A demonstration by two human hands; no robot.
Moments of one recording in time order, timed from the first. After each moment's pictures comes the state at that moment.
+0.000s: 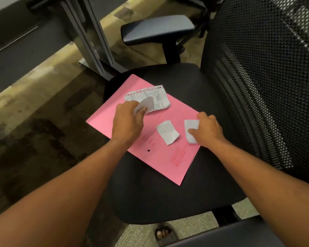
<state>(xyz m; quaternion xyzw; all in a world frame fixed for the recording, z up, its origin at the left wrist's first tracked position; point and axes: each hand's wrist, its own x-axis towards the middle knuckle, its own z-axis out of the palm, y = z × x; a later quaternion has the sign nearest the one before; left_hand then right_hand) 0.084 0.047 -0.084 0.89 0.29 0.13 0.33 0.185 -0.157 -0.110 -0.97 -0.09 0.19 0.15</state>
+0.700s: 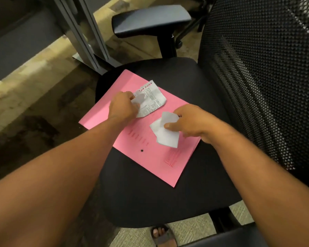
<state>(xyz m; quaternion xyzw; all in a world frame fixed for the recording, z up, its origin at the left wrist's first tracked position) 0.136 0.072 -0.104 0.88 0.37 0.00 0.29 0.182 -0.126 -0.040 -0.87 -0.18 0.39 0.25</state>
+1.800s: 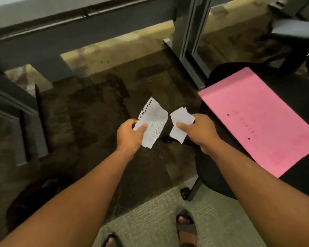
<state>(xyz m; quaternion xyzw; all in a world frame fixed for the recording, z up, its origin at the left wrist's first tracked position) -0.224 0.162 -0.138 0.65 0.59 0.17 0.45 -0.054 0.053 -0.080 -0.84 -0.21 0.35 0.36</state>
